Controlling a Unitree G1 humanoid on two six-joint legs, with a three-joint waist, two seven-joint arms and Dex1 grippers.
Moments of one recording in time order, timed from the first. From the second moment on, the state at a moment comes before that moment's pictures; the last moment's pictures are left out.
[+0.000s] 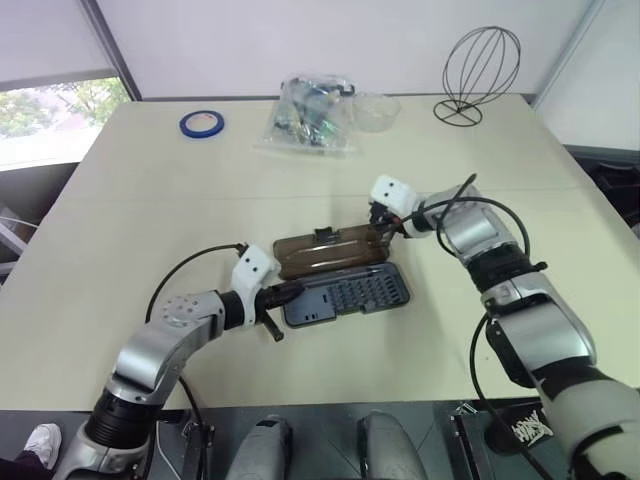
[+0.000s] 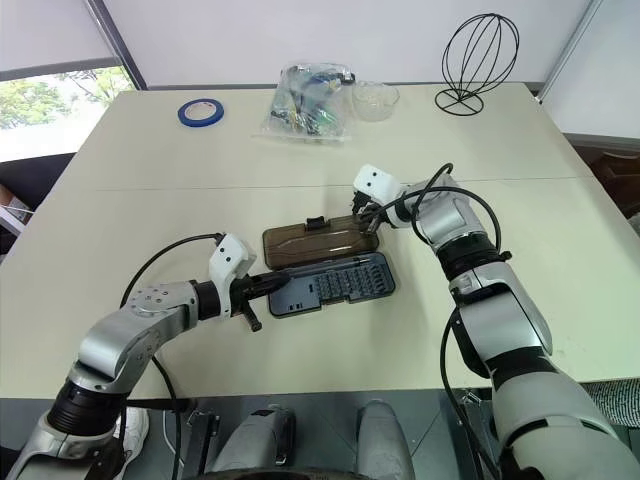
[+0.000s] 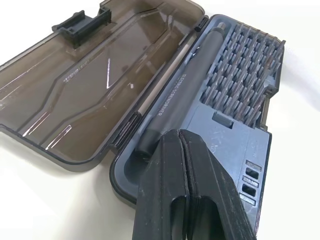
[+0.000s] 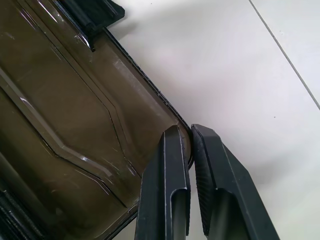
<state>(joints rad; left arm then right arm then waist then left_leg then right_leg) -0.24 0.51 -0.14 -0.37 -0.41 0.76 -0.63 -1.02 -0.46 0.33 0.72 -0.21 0.40 0.96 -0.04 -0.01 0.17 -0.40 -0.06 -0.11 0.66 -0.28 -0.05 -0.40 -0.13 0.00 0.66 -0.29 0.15</state>
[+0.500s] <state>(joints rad) -0.23 0.50 -0.13 -0.36 -0.42 0.74 -0.61 -0.65 -0.58 0.20 0.04 -0.23 0.39 0.76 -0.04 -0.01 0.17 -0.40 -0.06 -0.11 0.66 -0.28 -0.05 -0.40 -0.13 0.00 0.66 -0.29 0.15</state>
